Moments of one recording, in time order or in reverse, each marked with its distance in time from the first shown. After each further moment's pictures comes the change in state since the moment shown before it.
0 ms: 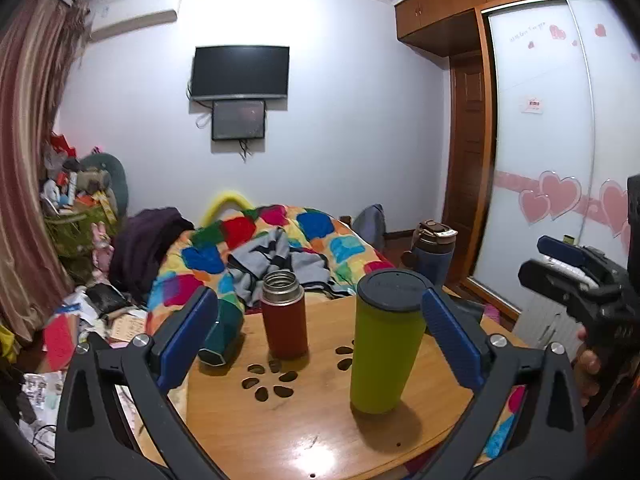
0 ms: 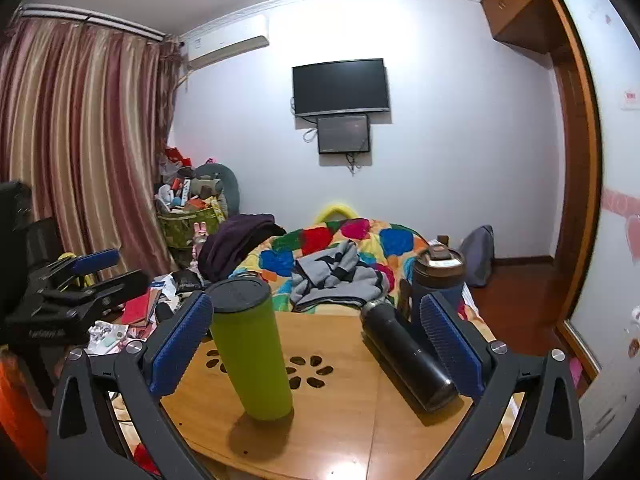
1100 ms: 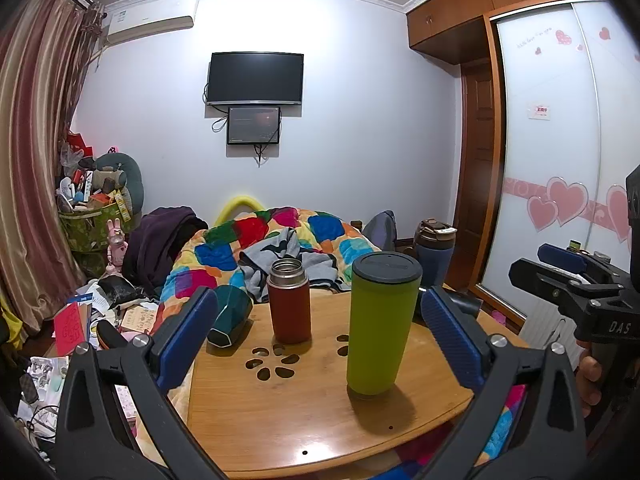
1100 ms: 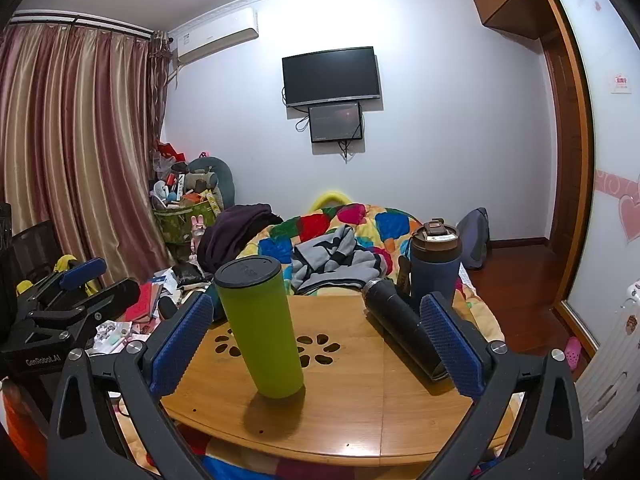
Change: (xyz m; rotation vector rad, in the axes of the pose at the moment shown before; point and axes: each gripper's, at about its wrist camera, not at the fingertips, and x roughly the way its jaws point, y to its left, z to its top) left arm -0.020 -0.005 -0.017 -0.028 -0.022 0.041; right arm -0.015 0.009 -0.010 0.030 0.039 -0.014
